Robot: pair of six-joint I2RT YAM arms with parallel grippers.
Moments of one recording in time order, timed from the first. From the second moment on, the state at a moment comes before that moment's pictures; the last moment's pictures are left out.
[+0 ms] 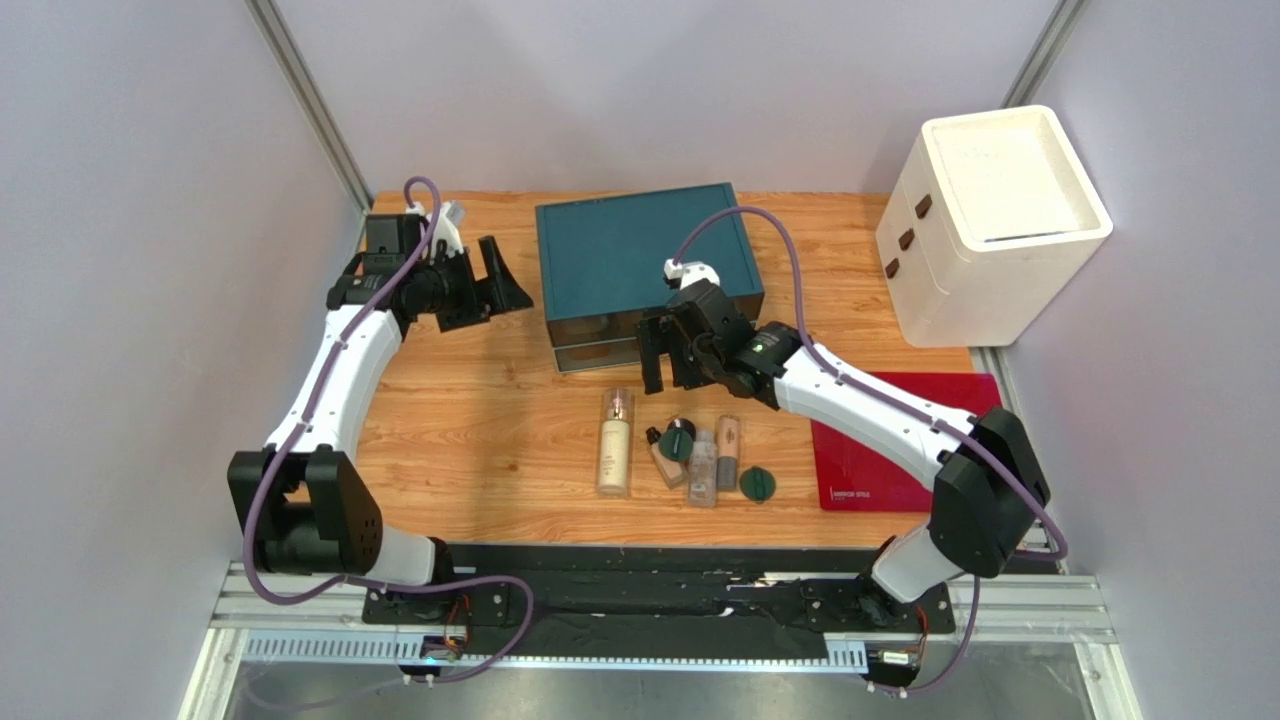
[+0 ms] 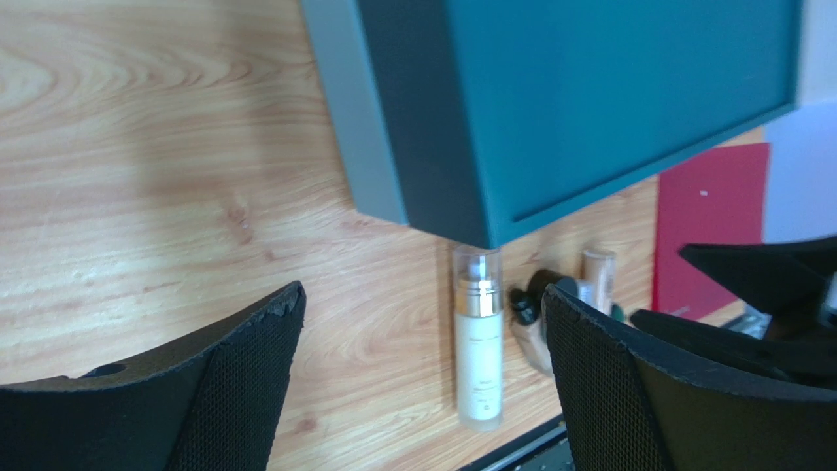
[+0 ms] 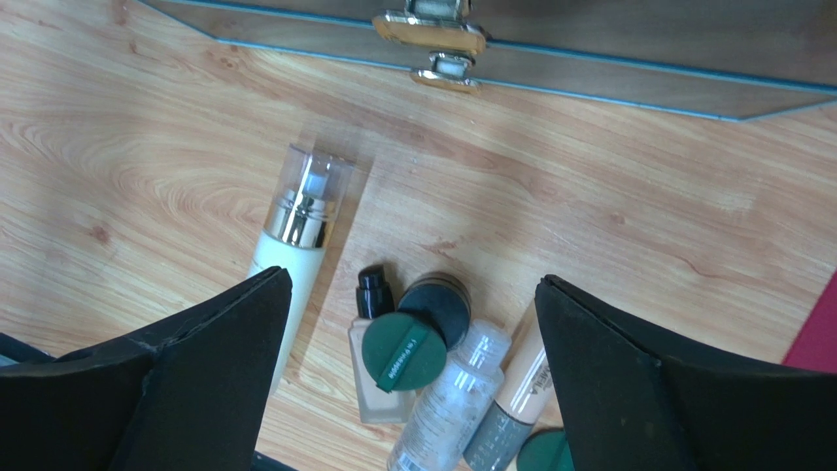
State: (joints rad) left arm -0.01 1.43 1.24 -0.63 0.47 -0.30; right arm 0.80 1.52 1.20 -0.49 0.20 0.44
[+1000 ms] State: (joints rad) left arm -0.18 1.77 1.54 -0.47 0.70 -0.52; right arm 0.72 1.79 1.42 -0.35 0.24 0.47
